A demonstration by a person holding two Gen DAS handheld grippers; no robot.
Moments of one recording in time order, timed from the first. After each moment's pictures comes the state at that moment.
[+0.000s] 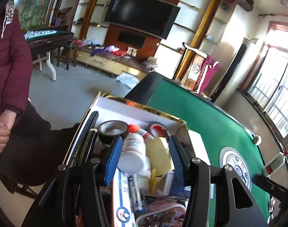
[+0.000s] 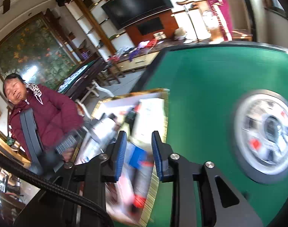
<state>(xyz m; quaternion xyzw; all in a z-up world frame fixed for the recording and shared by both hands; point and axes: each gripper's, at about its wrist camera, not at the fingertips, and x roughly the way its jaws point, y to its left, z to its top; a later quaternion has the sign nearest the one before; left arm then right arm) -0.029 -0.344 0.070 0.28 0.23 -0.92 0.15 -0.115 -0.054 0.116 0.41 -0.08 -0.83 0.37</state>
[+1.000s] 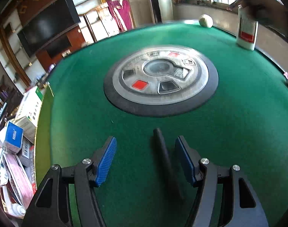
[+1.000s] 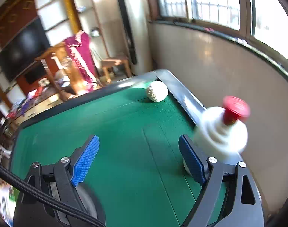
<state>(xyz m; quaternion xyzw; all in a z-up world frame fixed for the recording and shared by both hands) -0.069 -0.022 -0.003 0.43 -0.10 -0.90 0.01 -0.390 0.246 0.144 0.39 -0.10 -0.91 -0.04</state>
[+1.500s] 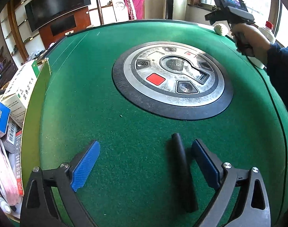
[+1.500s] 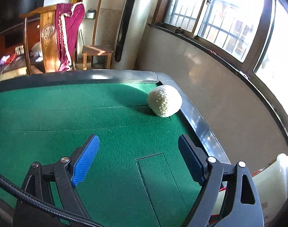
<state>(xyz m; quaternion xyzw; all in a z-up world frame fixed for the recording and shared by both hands) -0.084 -0.058 -0.013 0.46 0.00 -0.89 0.01 -0.460 0.189 0.075 0.37 0.07 -0.92 -0.11</state>
